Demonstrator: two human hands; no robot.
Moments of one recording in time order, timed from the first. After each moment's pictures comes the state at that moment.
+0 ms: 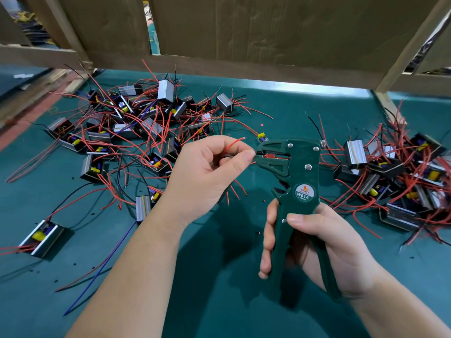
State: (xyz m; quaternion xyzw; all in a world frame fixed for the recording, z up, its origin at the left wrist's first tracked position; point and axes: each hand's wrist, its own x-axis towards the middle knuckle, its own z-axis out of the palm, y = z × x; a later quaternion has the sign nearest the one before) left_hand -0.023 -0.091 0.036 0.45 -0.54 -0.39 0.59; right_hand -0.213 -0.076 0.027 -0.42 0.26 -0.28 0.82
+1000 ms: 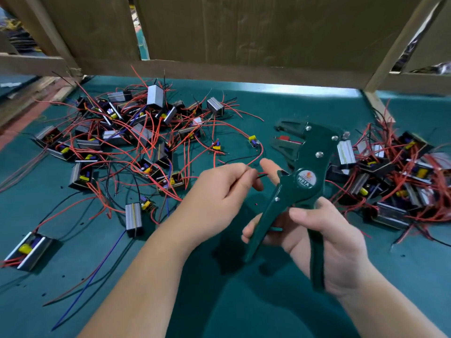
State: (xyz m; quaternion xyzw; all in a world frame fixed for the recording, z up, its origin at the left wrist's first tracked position) left_hand -0.037 -0.090 0.024 0.55 -0.69 -0.27 0.39; right_hand -0.208 -0.076 0.028 -0.38 0.21 -0.42 0.79
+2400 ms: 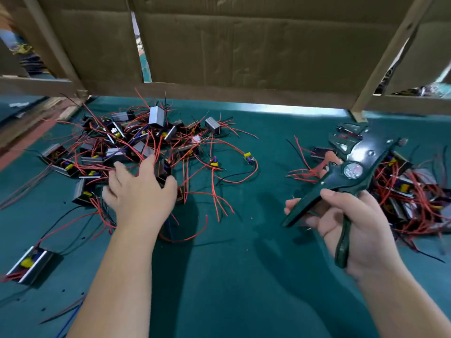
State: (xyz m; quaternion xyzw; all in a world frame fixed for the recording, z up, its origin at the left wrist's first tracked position) left_hand 0.030 -0.100 0.018 0.89 -0.40 -0.08 0.21; right_hand -0.245 -0.105 0.036 -0.42 0.35 -0.57 0.62
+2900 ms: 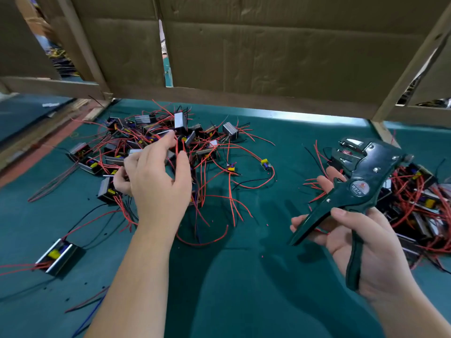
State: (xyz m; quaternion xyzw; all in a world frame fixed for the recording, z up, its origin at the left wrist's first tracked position) left_hand 0.021 -0.094 0.035 0.76 -0.43 0.07 0.49; right_hand -0.239 -0.100 0.026 -0.42 0.32 -0.55 0.65
